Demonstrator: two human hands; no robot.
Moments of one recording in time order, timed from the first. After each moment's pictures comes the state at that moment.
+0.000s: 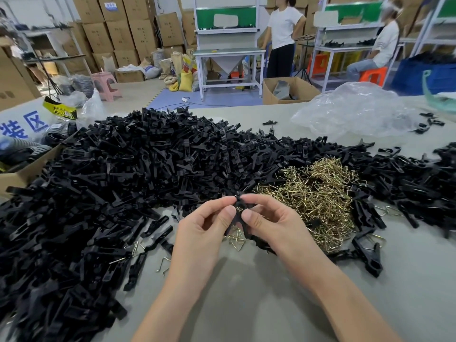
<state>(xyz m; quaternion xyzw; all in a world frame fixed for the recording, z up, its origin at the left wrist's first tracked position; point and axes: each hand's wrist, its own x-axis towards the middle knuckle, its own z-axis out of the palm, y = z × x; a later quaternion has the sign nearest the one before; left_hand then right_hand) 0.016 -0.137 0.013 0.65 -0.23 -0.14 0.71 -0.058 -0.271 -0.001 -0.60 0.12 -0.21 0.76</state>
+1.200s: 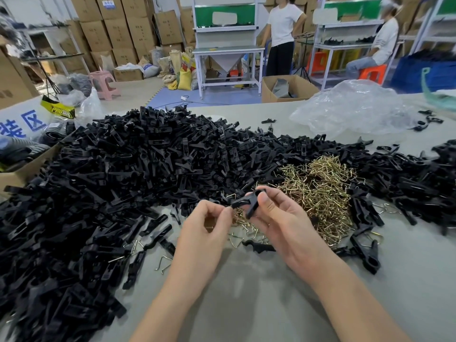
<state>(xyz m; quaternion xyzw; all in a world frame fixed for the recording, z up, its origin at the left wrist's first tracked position) 0.022 -0.137 0.001 0.76 -0.28 -0.08 0.58 -0.056 -0.279 0.005 -0.42 0.12 -0.22 0.87</state>
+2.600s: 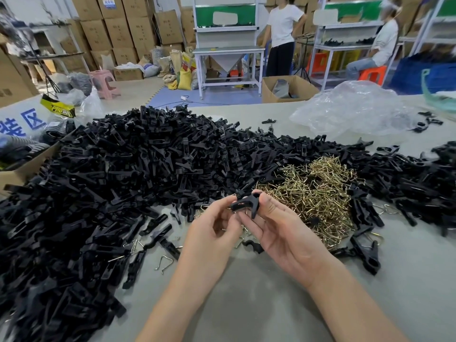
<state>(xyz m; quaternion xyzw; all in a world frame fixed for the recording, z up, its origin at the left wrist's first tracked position) 0.014 -0.143 0.004 0.71 -0.31 -0.12 0.62 -0.059 -0.275 0.005 -0.31 0.06 -0.13 0.94</state>
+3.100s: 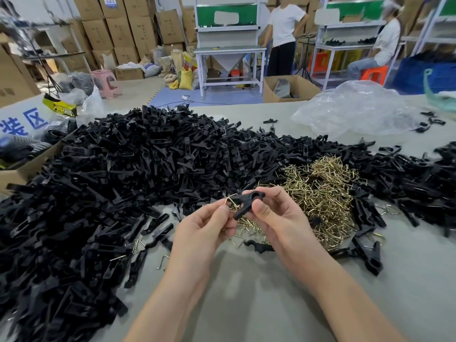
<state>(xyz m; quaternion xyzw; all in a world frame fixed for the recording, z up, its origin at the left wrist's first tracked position) 0.020 -0.143 0.010 0.58 -0.12 -0.24 0.77 -0.054 -0.274 -0.002 -0.48 0.08 -0.26 0.83</state>
